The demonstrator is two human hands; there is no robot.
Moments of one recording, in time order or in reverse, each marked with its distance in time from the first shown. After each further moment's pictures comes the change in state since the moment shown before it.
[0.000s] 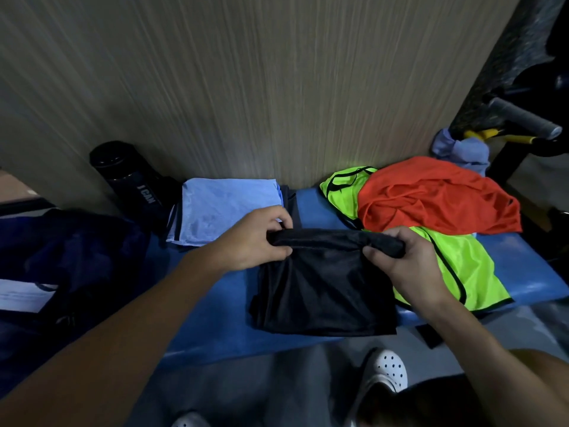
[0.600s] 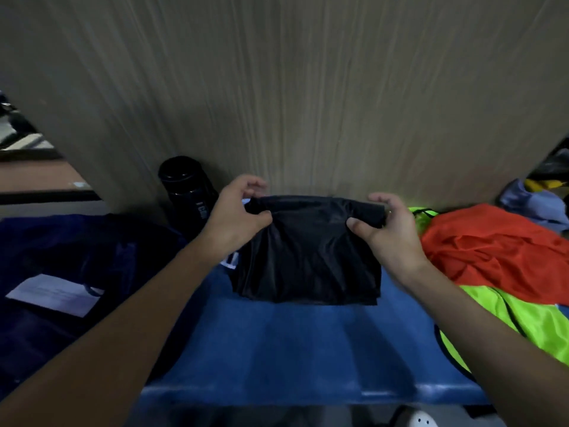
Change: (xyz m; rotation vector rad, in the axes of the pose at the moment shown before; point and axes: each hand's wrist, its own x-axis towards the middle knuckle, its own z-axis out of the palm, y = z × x) left_hand -0.009 -0.029 -0.099 -0.183 0.576 -0.084; right_hand 0.070 -0.077 0.117 0.138 -0.074 -0.077
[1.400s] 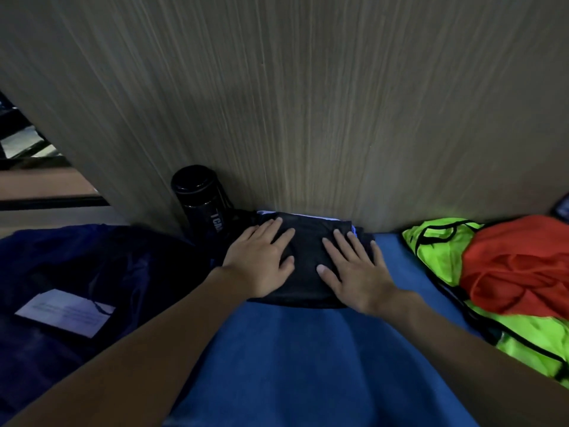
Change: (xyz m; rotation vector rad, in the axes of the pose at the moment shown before) left_hand 0.020 -0.084 0.011 1.073 -0.360 0.166; right_hand 0.028 0.089 0.069 -1.313 -0.628 -0.176
